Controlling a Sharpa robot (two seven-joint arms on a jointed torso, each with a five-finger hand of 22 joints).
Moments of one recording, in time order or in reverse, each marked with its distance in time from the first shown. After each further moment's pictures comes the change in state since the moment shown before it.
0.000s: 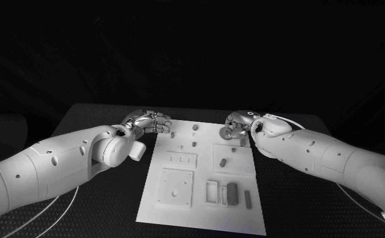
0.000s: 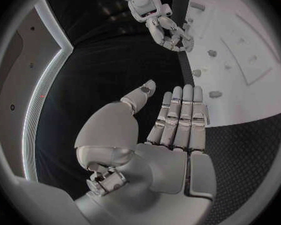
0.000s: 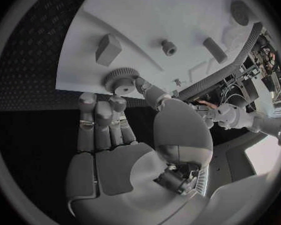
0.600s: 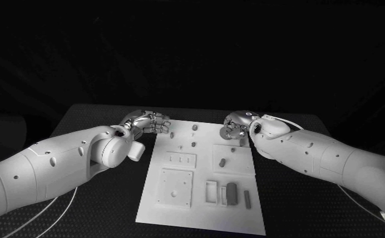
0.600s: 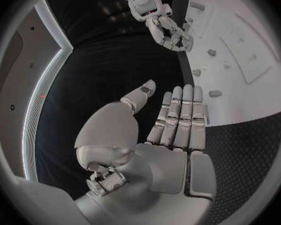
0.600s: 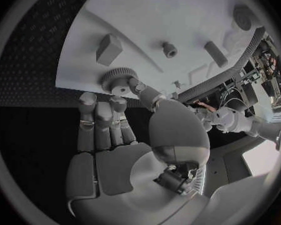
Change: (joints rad) left arm 0.000 -0.002 0.000 0.000 0.000 0.000 0.000; left_hand 0.000 0.000 0.000 0.000 0.000 0.000 0.000 0.000 0.000 0.000 0.000 0.000 0.000 0.000 0.000 0.000 0.001 0.000 0.000 0.000 0.000 0.001; right arm -0.004 -0.005 -0.001 0.011 -0.039 -0.015 -0.007; right_hand 0.091 0.112 0.027 -0.097 -0.005 0.001 -0.001 0.028 0.023 -0.001 -0.001 0.024 -0.026 0.011 -0.019 0.018 -0.003 0.000 0.010 -0.015 0.023 0.000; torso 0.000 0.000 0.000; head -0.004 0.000
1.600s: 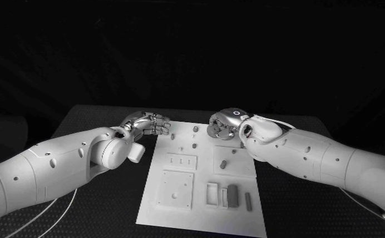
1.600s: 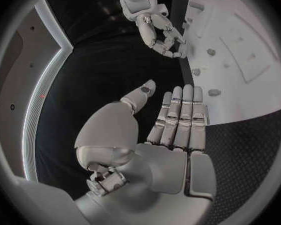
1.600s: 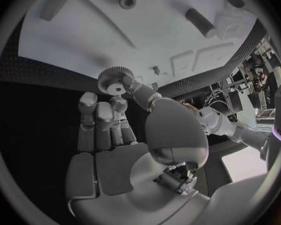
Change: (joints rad) left arm 0.000 -0.006 0.000 0.005 0.000 0.000 -0.001; left_hand 0.000 0.000 0.000 0.000 0.000 0.000 0.000 0.000 0.000 0.000 0.000 -0.004 0.000 0.000 0.000 0.000 0.002 0.000 0.000 0.000 -0.004 0.000; right arm 0.027 -0.013 -0.004 0.166 -0.109 -0.078 -0.007; right_hand 0.052 0.038 -0.010 -0.007 0.009 -0.002 -0.008 0.001 -0.004 0.006 -0.030 0.011 -0.015 0.013 -0.013 0.011 -0.004 -0.001 0.006 -0.008 0.014 0.000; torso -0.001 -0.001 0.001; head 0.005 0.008
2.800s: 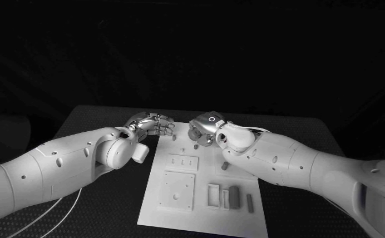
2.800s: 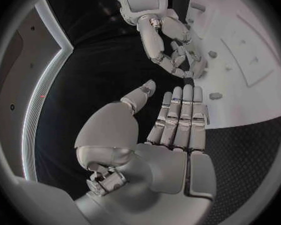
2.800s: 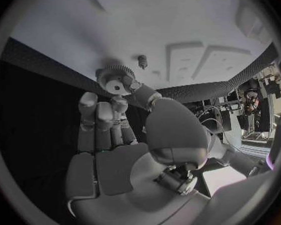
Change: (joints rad) left arm 0.000 0.019 0.000 -0.009 0.000 0.002 -0.001; left_hand 0.000 0.000 0.000 0.000 0.000 0.000 0.000 0.000 0.000 -0.004 0.004 0.000 -0.001 0.000 0.000 -0.004 0.002 0.000 0.000 0.000 0.000 0.001; right arm -0.010 0.197 -0.042 -0.115 -0.202 -0.061 -0.044; right_hand 0.002 -0.011 -0.003 -0.003 0.000 0.006 -0.006 0.019 0.001 0.005 -0.006 0.000 -0.007 0.010 -0.002 0.000 -0.002 0.000 0.005 -0.002 0.003 0.000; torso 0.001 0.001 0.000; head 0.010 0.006
